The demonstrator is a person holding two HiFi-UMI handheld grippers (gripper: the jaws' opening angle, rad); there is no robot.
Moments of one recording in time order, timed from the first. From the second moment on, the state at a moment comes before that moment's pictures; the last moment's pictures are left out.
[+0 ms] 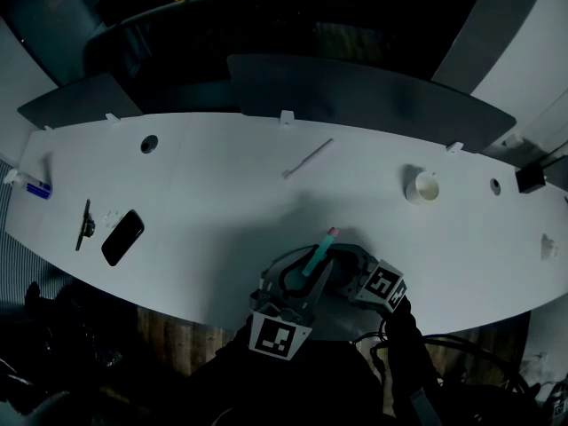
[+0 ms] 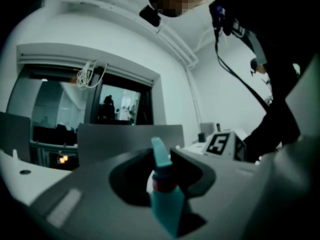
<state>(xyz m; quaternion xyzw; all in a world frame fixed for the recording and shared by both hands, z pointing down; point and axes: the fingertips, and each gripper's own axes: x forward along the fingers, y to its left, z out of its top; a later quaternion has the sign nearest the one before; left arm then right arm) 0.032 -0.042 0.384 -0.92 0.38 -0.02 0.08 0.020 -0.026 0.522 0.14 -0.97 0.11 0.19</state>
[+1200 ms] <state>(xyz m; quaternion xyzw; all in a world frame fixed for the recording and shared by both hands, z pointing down) 0.035 -0.045 0.390 -0.94 0.34 -0.01 0.07 0.027 -0.035 0.492 0.21 -0.96 0.07 0.16</state>
